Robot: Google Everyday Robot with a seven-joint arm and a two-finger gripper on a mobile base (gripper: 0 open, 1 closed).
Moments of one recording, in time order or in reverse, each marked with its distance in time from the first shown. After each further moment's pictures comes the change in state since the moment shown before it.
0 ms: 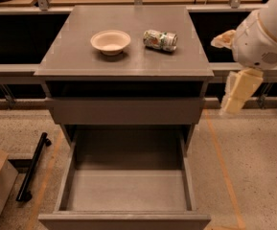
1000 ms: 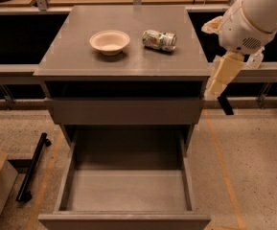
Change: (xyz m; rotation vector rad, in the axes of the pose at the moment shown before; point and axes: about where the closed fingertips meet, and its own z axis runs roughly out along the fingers) arm -0.019 -0.049 0.013 0.063 -0.047 -0.002
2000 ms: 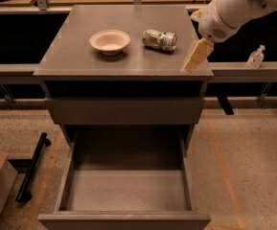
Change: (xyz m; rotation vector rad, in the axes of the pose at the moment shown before) arm -0.005 -0.107 0.070 0.122 -0.113 0.090
